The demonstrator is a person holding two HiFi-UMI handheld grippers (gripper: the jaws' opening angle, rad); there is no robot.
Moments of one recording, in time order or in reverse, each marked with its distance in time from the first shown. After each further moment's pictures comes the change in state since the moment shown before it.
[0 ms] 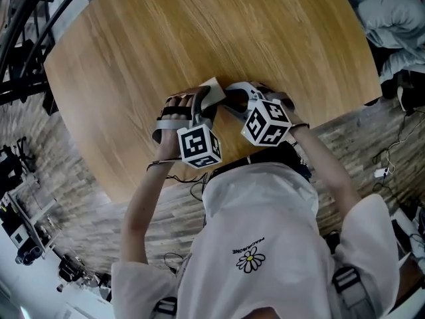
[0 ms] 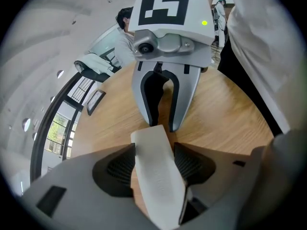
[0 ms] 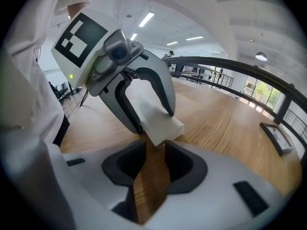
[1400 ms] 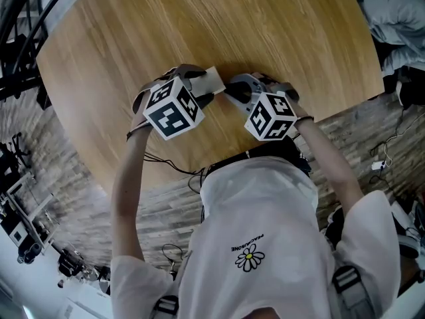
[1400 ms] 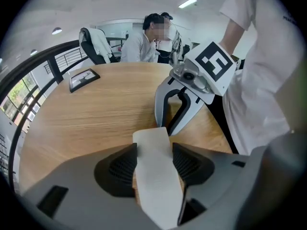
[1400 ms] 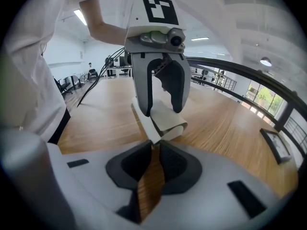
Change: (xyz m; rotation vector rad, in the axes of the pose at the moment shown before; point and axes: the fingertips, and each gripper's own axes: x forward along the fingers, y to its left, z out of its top) left arm -0.008 0.020 0.000 -0.264 -0.117 -0.457; right arm -0.001 -0.003 -0.002 -0.065 0.013 -0.001
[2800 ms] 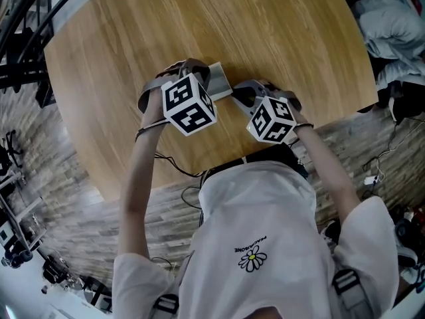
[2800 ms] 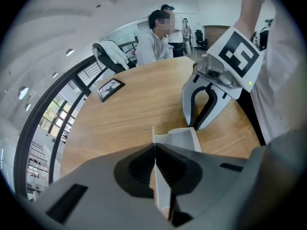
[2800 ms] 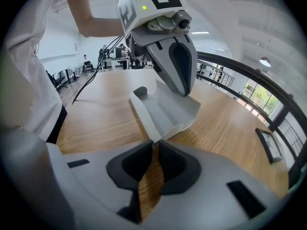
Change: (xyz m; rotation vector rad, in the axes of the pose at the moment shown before) left arm -0.035 0.045 -0.001 0.048 0.047 0.364; right arm 0.000 0.002 -0.002 0.000 0.102 -0.052
